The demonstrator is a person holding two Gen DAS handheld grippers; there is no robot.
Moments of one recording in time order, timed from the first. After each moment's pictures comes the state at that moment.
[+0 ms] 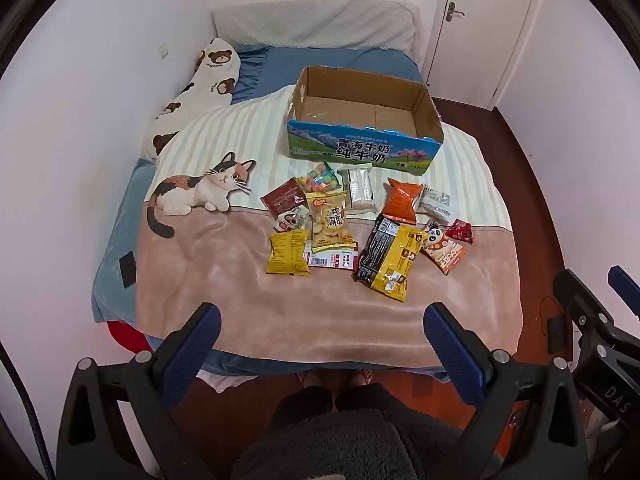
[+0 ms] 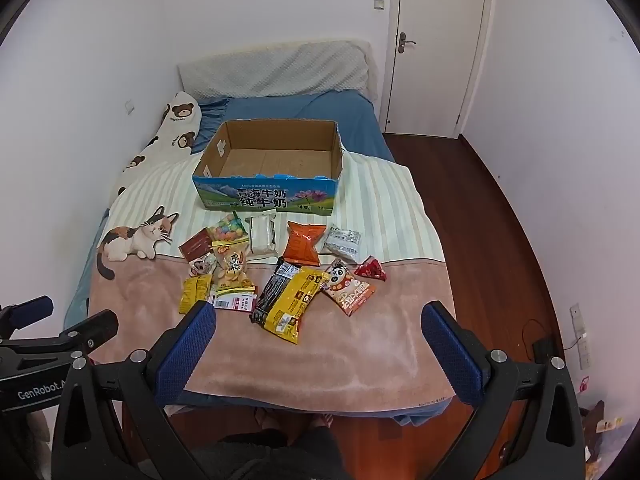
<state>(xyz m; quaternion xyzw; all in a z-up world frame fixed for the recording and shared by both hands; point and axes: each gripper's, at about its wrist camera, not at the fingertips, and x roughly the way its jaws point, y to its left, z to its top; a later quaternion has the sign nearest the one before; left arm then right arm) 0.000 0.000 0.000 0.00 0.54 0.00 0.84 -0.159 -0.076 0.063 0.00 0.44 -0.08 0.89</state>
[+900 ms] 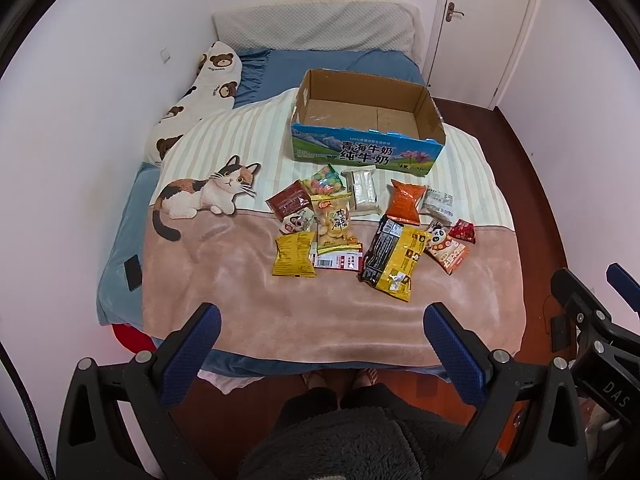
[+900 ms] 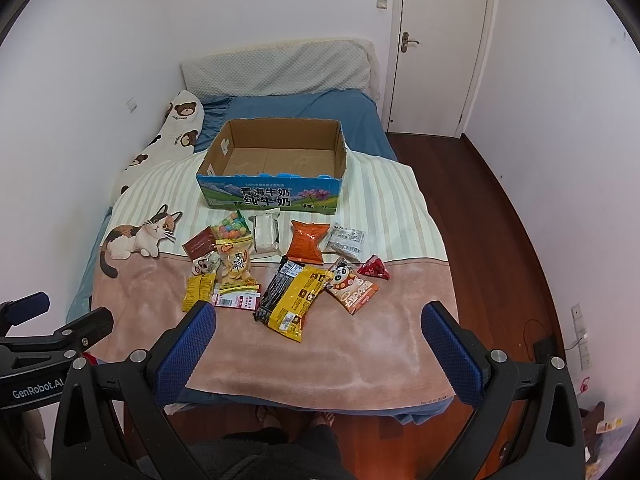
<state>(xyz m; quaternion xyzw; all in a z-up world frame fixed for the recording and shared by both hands) -0.002 0.004 0.011 0.01 0.54 0.00 0.84 -0.161 -0.076 0.066 0.01 0.45 -0.07 0.89</state>
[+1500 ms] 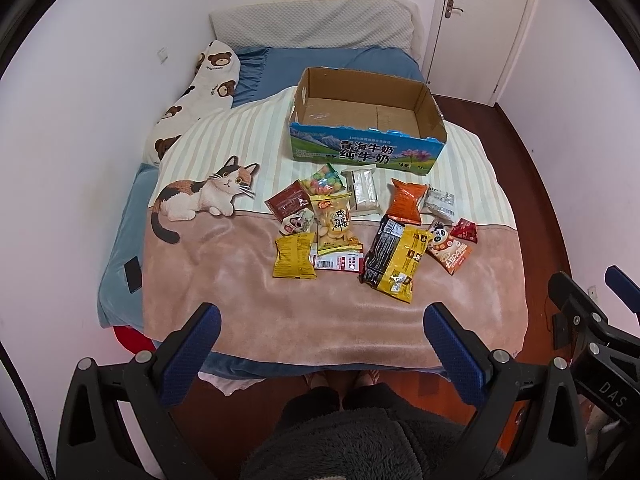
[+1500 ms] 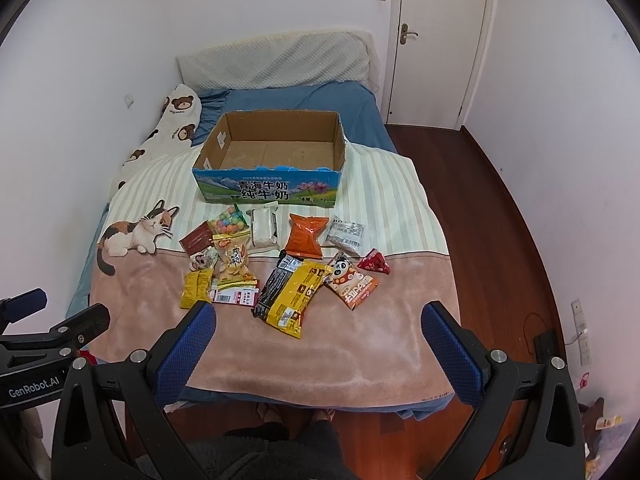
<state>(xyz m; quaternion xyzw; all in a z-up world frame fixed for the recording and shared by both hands) 0.001 0.008 0.006 0.01 0.54 0.00 0.84 -0.153 -0.076 0.055 0.01 0.46 -0.07 0.88</state>
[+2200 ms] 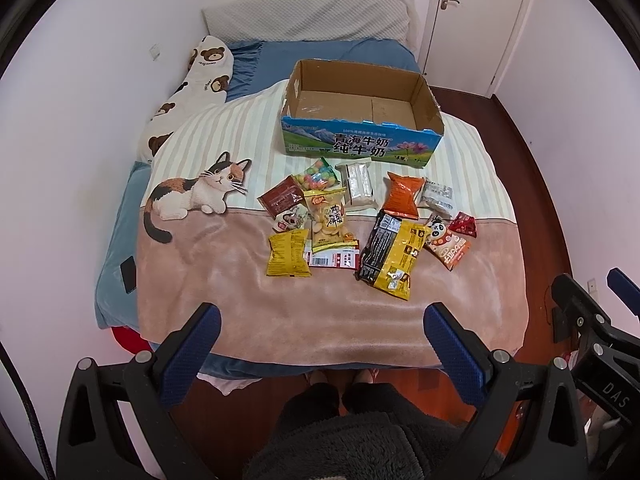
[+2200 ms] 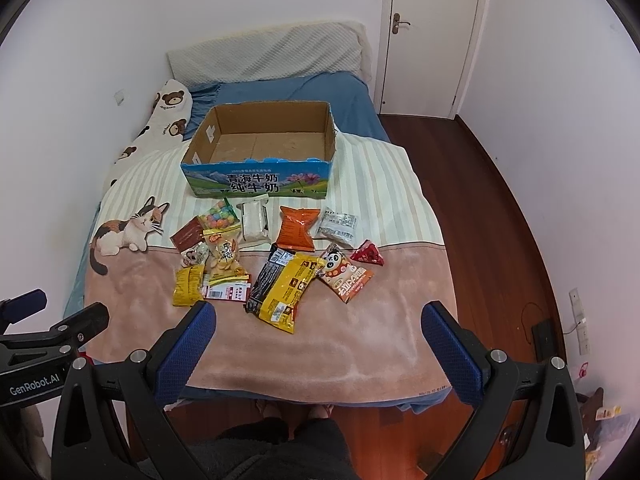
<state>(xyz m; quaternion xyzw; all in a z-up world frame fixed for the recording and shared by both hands) 0.014 -0.005 -0.007 0.02 0.55 -0.01 0.84 -0.147 -0.084 0.044 0.02 0.48 -0.09 0.87</state>
